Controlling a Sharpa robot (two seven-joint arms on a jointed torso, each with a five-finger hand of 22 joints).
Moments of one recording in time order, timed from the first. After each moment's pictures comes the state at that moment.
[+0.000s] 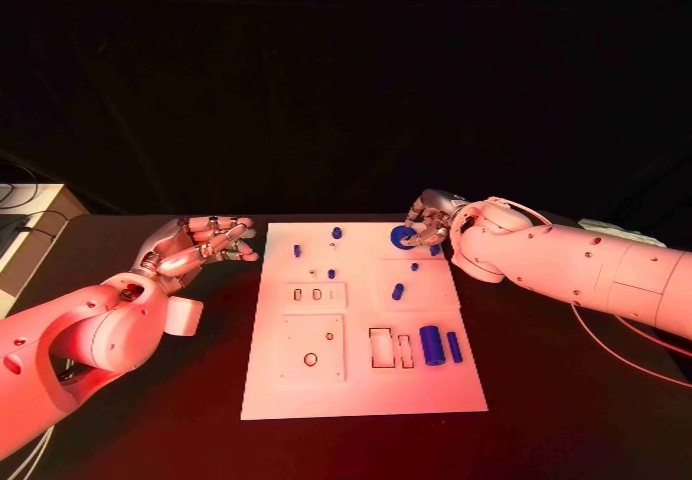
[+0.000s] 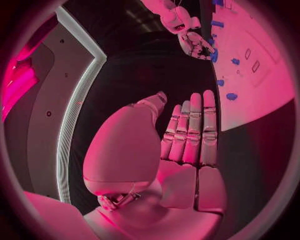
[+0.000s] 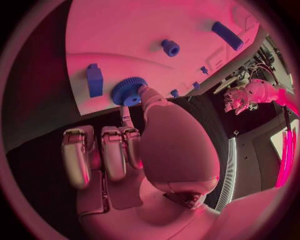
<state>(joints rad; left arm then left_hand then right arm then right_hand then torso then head) 1.03 -0.95 0.24 1.55 -0.21 -0.21 0.34 1.45 -0.19 0.40 0.24 0.05 0.93 0.21 0.17 0.13 1.11 0.15 0.07 0.07 1.01 0.10 0.53 0.51 0.17 1.00 0.19 0.42 0.21 1.35 -0.69 -0.11 1.16 -1.28 -0.32 -0.28 1.45 -0.21 0.16 0.26 0.30 0.90 0.16 0.22 0.31 1.46 0.08 1.57 1.31 1.46 0.00 1.57 1.31 0.01 1.47 0.10 1.56 1.31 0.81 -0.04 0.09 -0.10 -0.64</state>
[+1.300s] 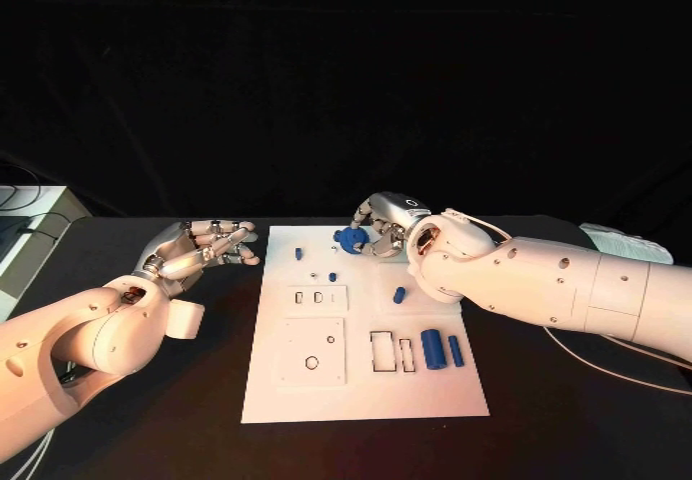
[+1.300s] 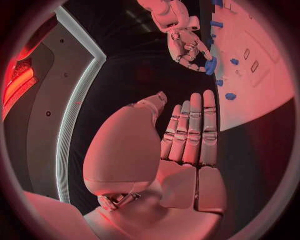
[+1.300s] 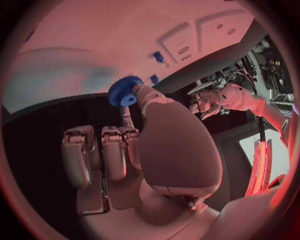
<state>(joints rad) 1.03 -0.95 0.24 1.55 -0.22 -0.20 0.33 1.46 -0.19 0.40 0.24 0.05 0.93 0.21 0.17 0.13 1.11 0.15 0.07 0.07 1.01 0.10 0.53 0.51 0.17 1.00 0.19 0.43 0.22 1.35 -0.61 -0.11 1.34 -1.44 -0.47 -0.24 1.48 -0.22 0.33 0.27 0.31 0.97 0.15 0.24 0.30 1.47 0.07 1.57 1.31 1.46 -0.01 1.57 1.31 0.01 1.47 0.10 1.56 1.31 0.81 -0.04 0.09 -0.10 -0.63</state>
